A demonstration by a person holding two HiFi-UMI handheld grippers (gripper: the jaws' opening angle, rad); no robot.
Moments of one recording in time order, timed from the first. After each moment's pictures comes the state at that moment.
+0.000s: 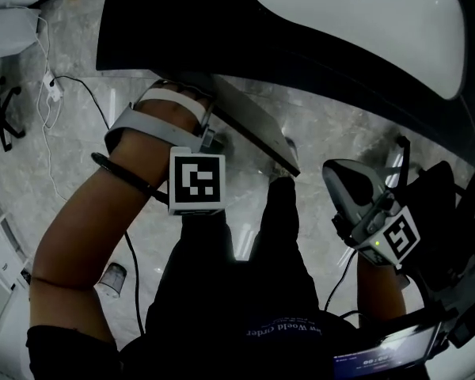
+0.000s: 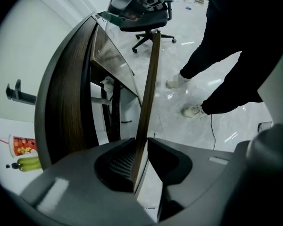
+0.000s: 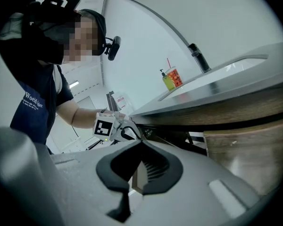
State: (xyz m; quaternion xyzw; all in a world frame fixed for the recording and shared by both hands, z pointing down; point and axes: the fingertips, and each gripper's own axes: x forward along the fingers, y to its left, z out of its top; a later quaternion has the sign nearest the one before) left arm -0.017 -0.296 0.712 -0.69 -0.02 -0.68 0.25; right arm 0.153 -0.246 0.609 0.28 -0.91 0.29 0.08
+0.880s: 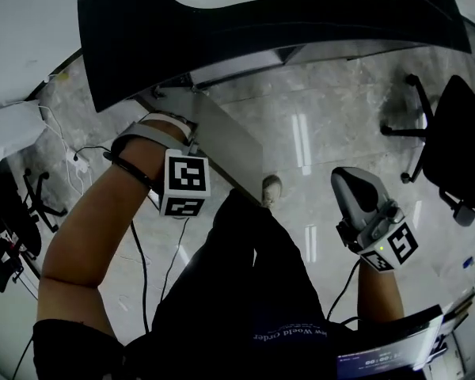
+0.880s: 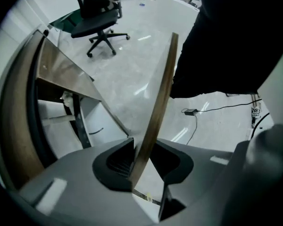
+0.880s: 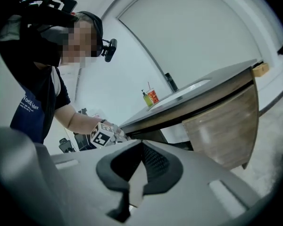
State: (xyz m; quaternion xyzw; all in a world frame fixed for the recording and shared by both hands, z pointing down) left arm -0.070 -0.249 0.742 -0.60 -0.28 -0.69 0.29; right arm 0.167 -0.162 0.590 0.49 -0.83 0.28 0.00
